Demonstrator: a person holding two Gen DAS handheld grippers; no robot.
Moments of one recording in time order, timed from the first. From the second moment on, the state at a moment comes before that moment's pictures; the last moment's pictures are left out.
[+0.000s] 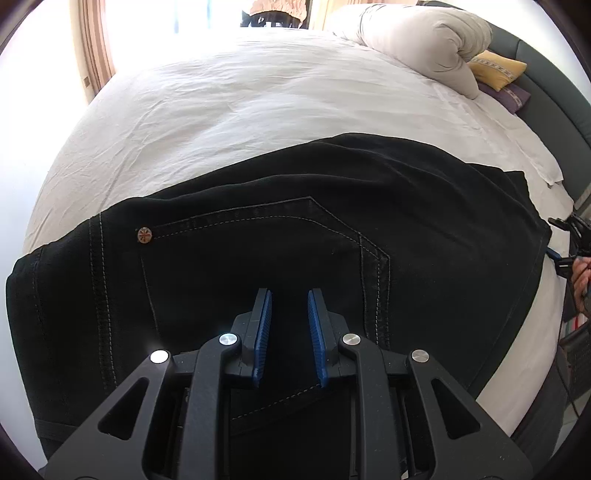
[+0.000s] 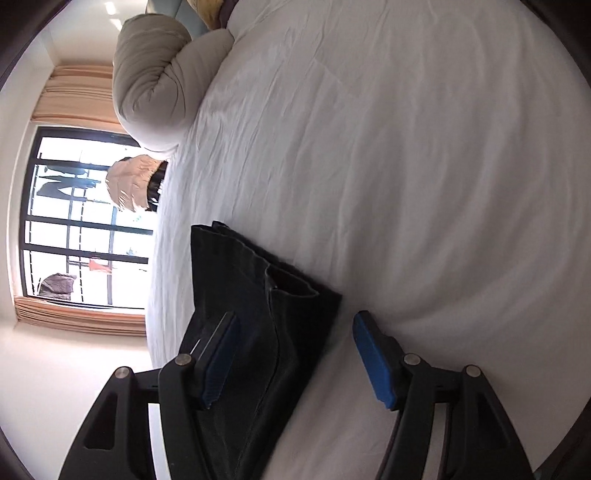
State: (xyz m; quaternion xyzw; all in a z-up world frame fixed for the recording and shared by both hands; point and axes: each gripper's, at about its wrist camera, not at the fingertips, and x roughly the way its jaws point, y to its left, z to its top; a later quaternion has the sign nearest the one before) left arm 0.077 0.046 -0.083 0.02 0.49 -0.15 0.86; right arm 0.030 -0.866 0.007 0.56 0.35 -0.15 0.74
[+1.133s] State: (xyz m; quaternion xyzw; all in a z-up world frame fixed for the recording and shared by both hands) left arm 0.078 0.031 -0.071 -0.02 0.50 -0.20 0.84; right arm 0.038 -0.854 0.016 0.53 0.33 -0.17 0.76
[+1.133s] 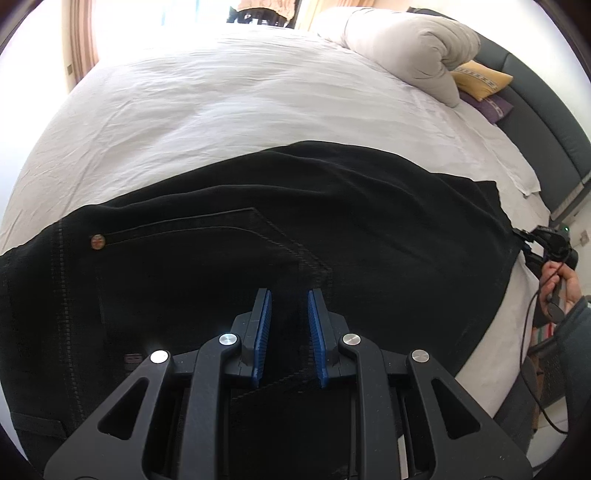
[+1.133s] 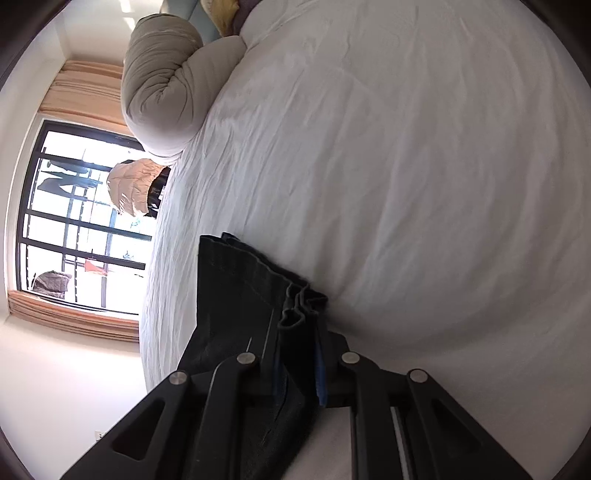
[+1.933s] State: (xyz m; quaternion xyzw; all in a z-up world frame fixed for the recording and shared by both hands) left arm 0.108 0.028 -0.062 -0.23 0.51 -0.24 0.80; right arm 0.112 -0.591 0.133 0.08 0.39 0.01 0.92
